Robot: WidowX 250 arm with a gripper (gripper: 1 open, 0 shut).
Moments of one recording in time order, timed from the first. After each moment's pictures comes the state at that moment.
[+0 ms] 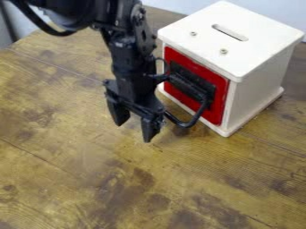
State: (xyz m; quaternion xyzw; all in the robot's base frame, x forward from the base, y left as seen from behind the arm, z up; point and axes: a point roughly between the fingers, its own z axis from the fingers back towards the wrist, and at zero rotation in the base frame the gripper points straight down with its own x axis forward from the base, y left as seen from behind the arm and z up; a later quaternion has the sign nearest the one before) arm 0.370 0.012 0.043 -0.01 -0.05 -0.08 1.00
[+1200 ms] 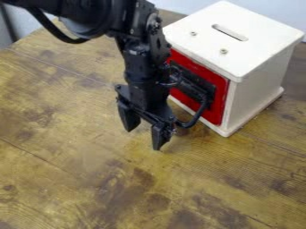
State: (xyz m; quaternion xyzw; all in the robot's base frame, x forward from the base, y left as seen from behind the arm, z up) arm 0.369 -0.006 0.041 0.00 -0.05 -0.11 0.99
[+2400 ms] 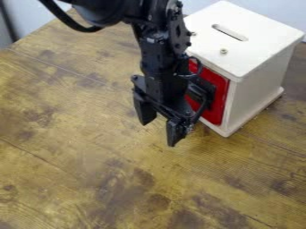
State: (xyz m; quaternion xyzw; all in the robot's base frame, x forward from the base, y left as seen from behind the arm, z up) arm 0.372 -0.027 0.062 -0.01 -0.06 -0.16 0.99
